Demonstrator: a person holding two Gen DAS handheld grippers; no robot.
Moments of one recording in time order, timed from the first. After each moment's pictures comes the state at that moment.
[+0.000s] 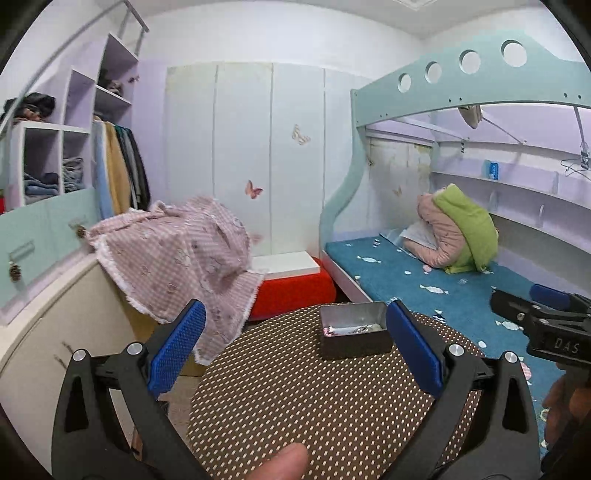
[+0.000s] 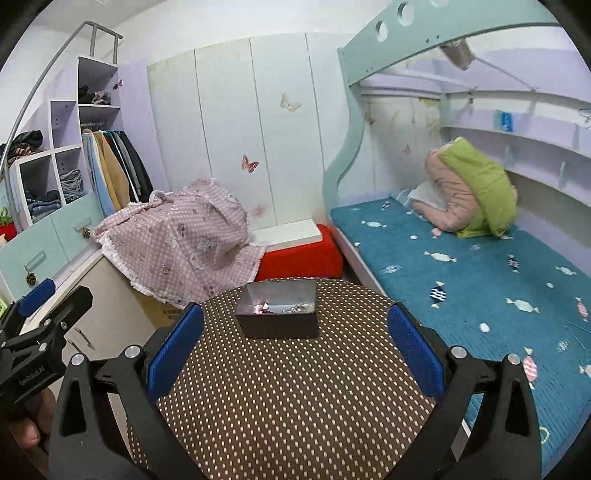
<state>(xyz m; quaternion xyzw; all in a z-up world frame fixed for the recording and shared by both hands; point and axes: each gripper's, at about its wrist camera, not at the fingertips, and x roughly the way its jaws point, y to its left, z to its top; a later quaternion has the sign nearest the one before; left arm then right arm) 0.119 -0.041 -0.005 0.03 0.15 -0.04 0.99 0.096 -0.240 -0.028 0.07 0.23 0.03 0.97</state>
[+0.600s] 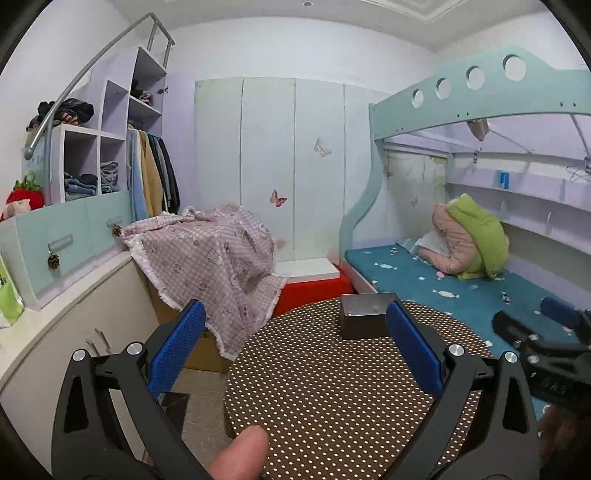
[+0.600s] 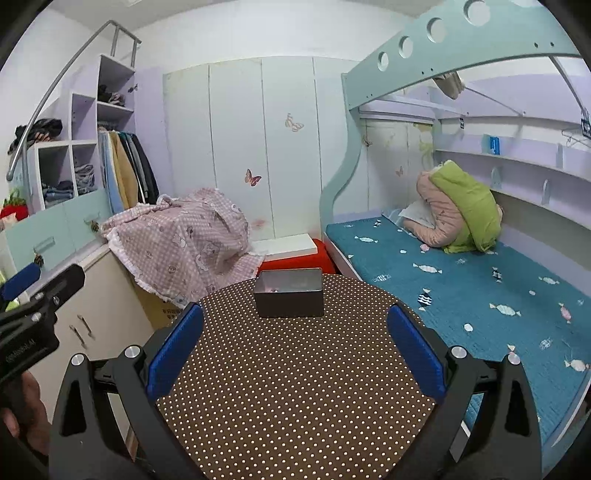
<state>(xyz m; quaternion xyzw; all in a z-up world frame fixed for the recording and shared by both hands) 0.014 -0.014 -0.002 0.02 0.13 -0.01 0.99 0.011 -0.198 -0.037 0.05 0.19 0.03 0.98</state>
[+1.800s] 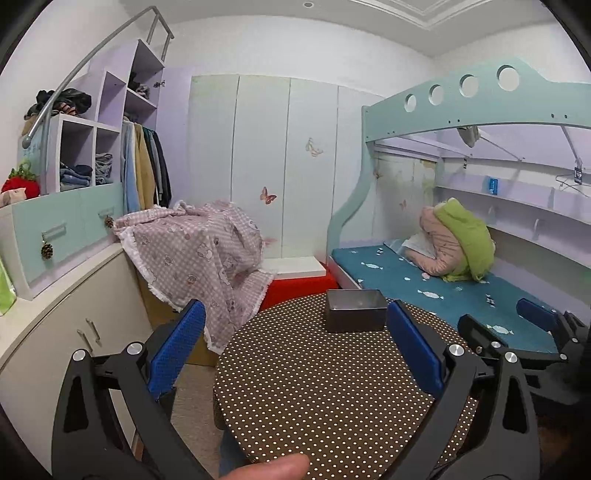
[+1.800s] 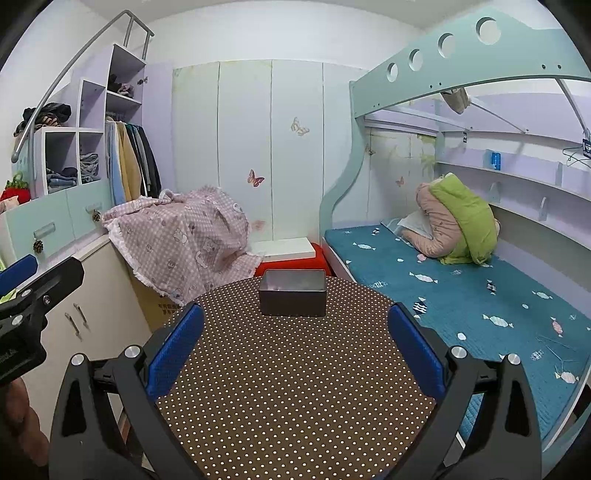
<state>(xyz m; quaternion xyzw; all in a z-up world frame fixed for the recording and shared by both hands) -0.007 -0.006 0.000 0.00 0.14 -0.03 0.99 -0.001 -0.176 -0.036 0.02 0.19 0.02 0.98</state>
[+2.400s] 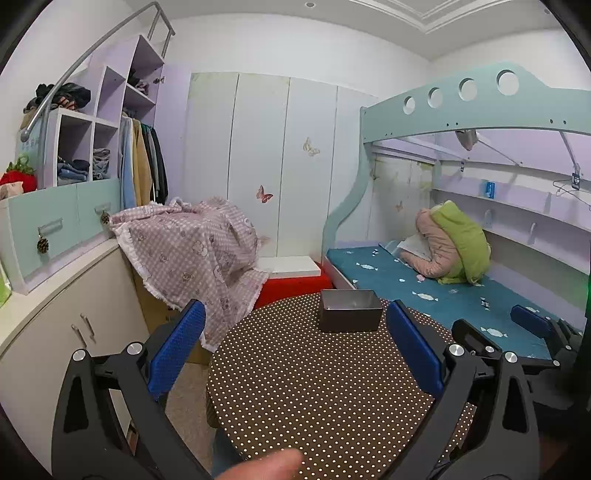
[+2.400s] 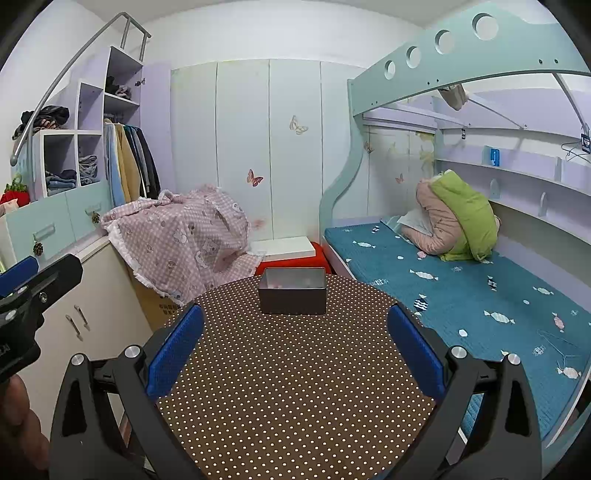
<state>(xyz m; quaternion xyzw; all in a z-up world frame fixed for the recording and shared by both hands) -0.007 -0.007 -0.001 -0.01 0.14 -0.03 0.99 -0.003 -0.180 -0.038 0.03 0.19 0.02 0.98</state>
